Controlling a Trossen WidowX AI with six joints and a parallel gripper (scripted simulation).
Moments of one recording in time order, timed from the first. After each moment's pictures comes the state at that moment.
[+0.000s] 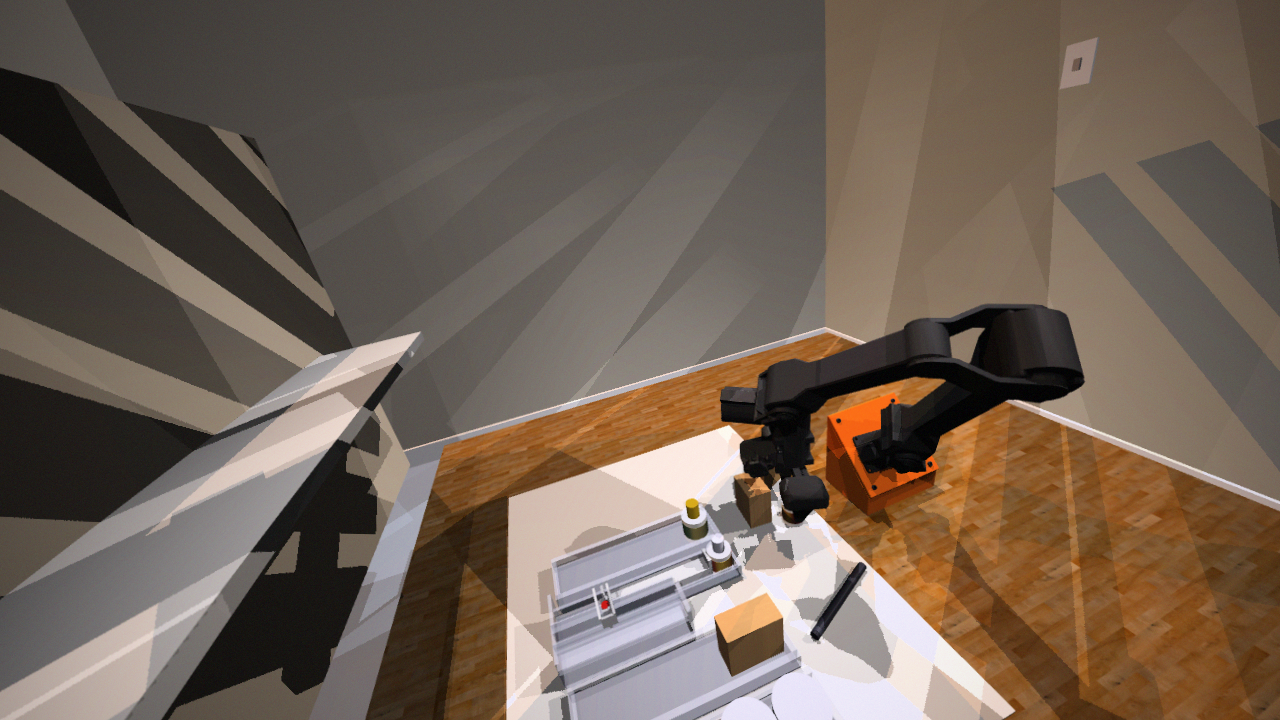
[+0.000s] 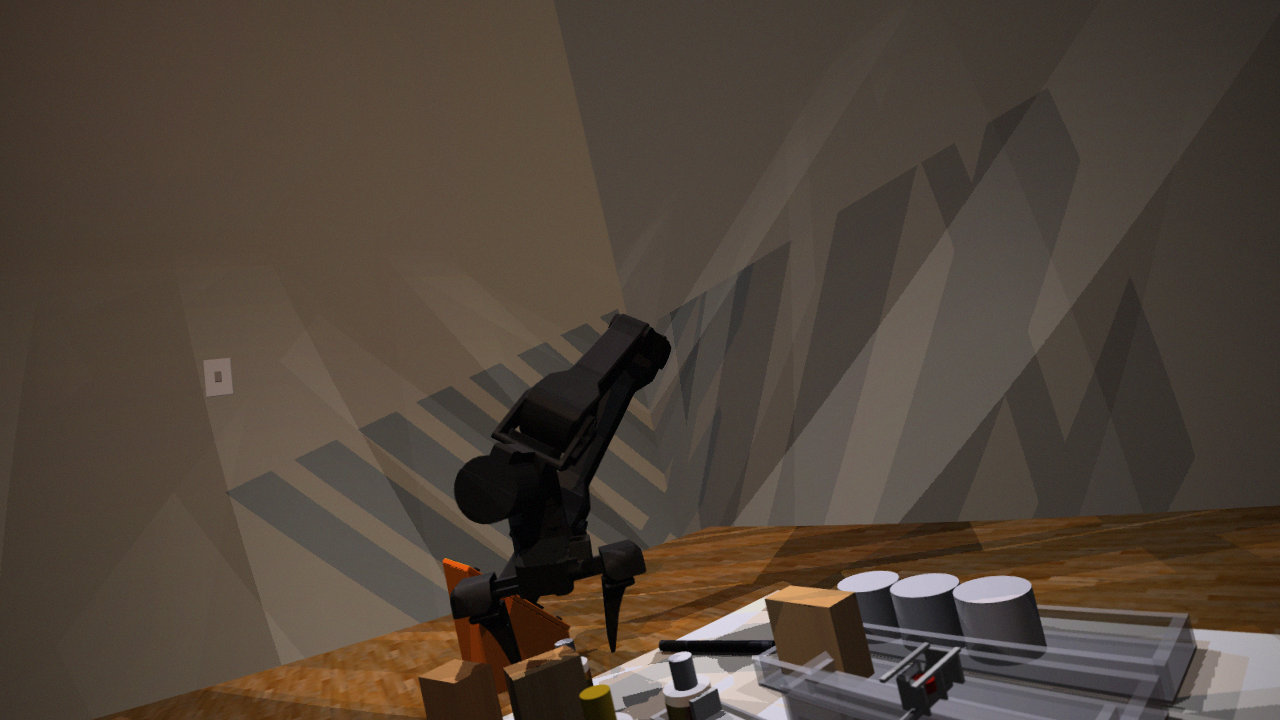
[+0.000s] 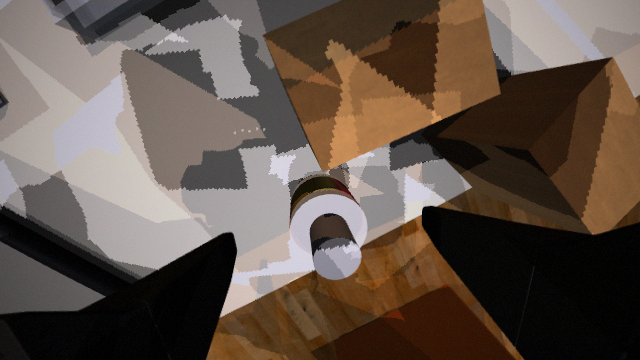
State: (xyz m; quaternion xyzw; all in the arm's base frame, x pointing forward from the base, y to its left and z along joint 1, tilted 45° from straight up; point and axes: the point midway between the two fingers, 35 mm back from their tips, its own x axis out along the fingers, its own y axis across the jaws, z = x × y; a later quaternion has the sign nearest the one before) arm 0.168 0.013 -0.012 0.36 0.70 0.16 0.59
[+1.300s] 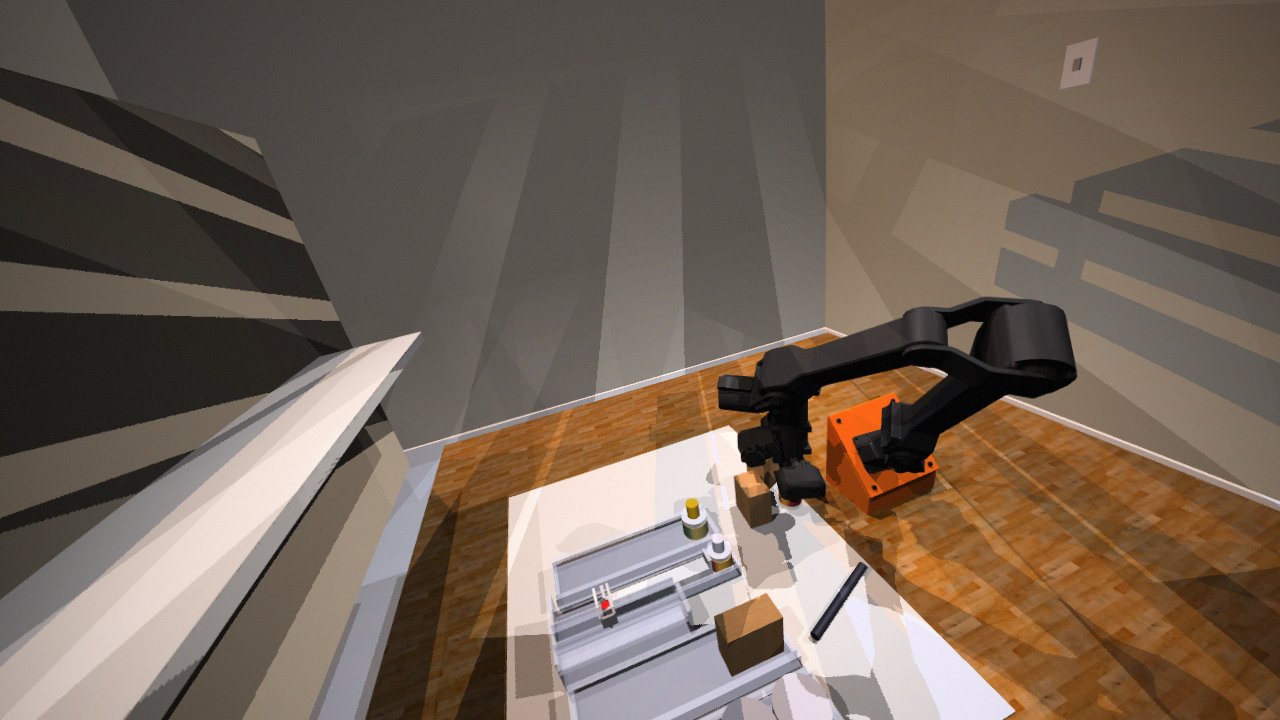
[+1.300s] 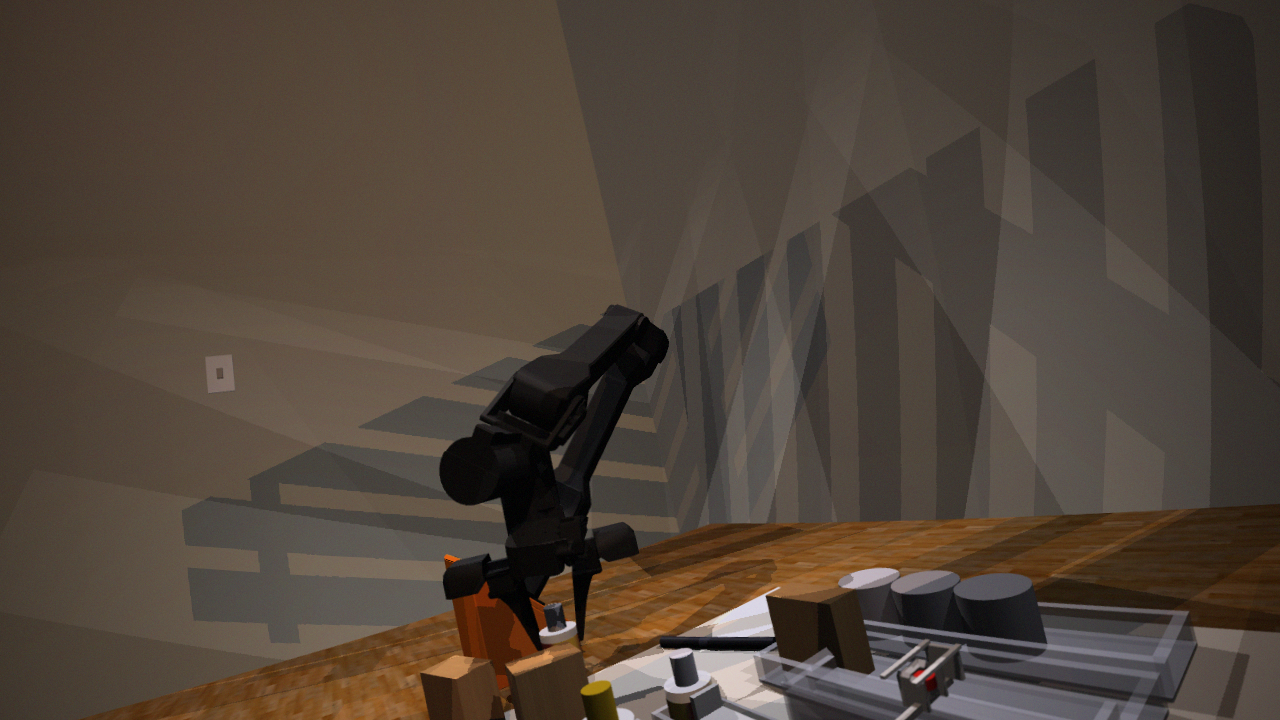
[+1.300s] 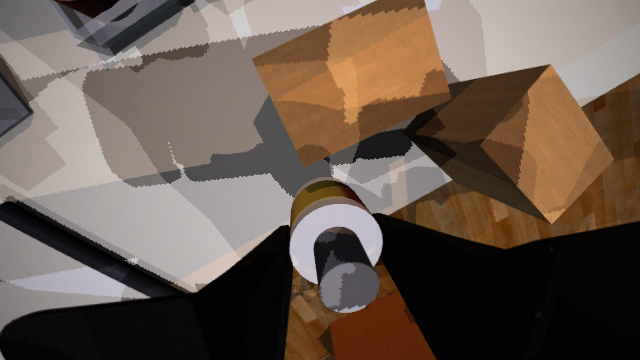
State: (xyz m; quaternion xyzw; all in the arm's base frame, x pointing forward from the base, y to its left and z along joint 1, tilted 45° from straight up) arm 0.168 -0.001 -0.004 0.37 0.71 0.15 0.58
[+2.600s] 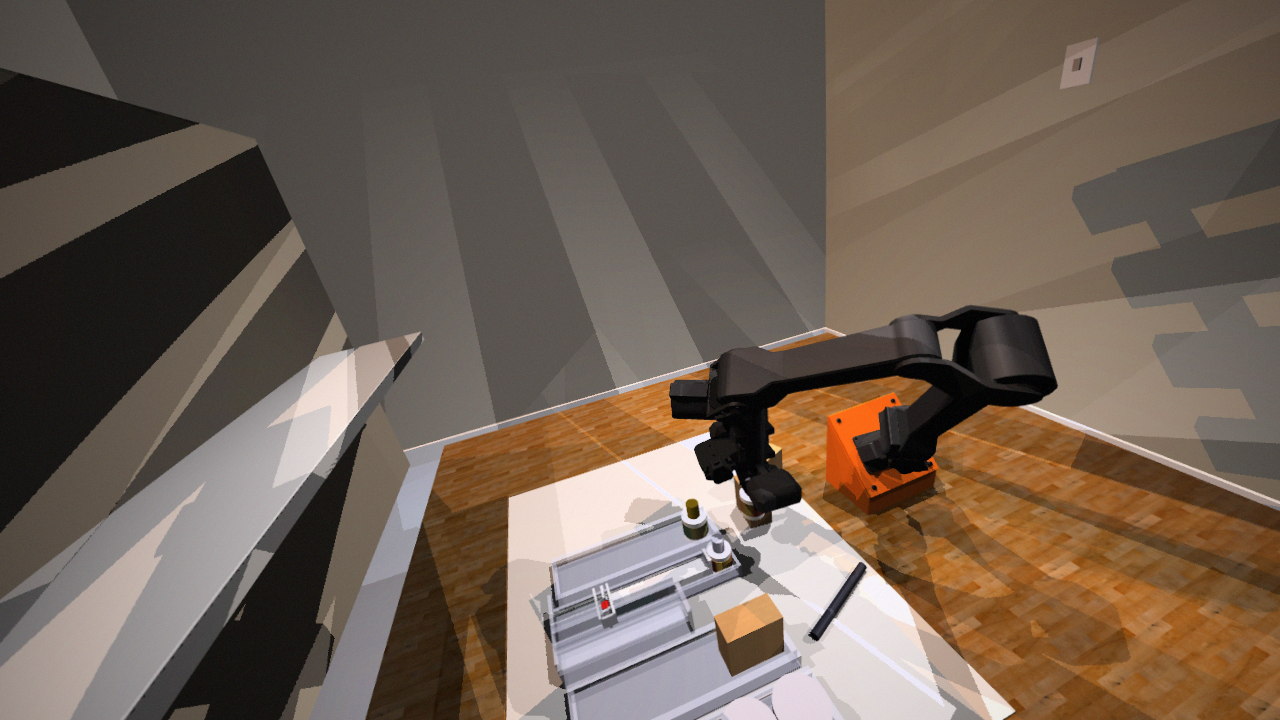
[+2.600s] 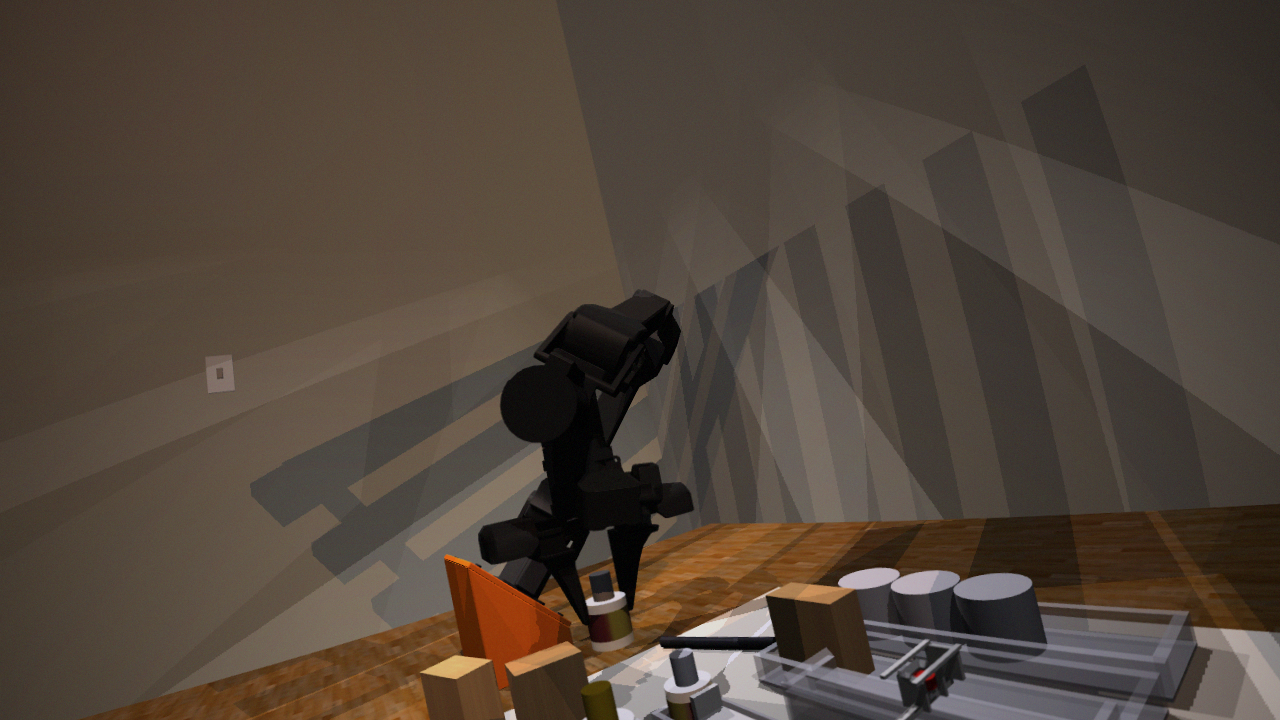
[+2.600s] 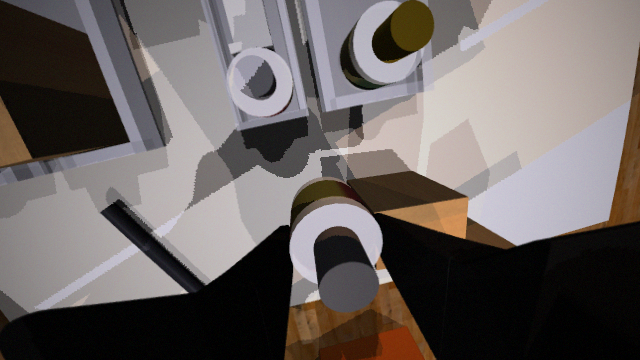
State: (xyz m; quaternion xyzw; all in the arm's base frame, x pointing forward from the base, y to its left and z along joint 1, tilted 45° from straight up) arm 0.251 -0.005 0.036 0.27 0.68 0.26 0.64
